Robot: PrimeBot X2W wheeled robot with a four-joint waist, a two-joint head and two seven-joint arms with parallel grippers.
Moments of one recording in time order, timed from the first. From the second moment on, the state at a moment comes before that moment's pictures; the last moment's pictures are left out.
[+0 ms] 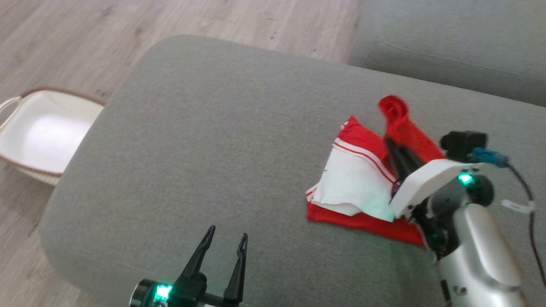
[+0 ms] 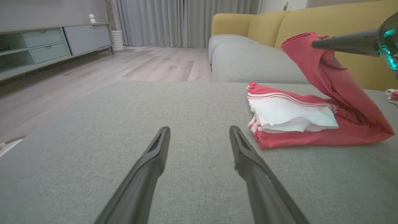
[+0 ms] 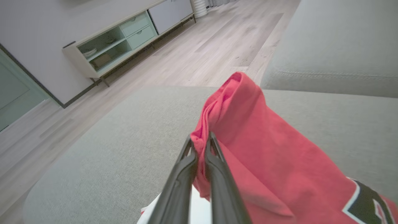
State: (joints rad) left arm -0.02 0.23 -0.68 0.19 -0.35 0.25 -0.25; right arm -0.30 -0.06 0.10 0.32 0.38 0.13 0.28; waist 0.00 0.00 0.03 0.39
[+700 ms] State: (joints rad) left arm -0.01 0.21 -0.59 0.18 -0.37 0.28 -0.25; right arm -0.30 -0.09 0.23 0.34 0.44 0.13 -0.06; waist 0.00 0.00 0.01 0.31
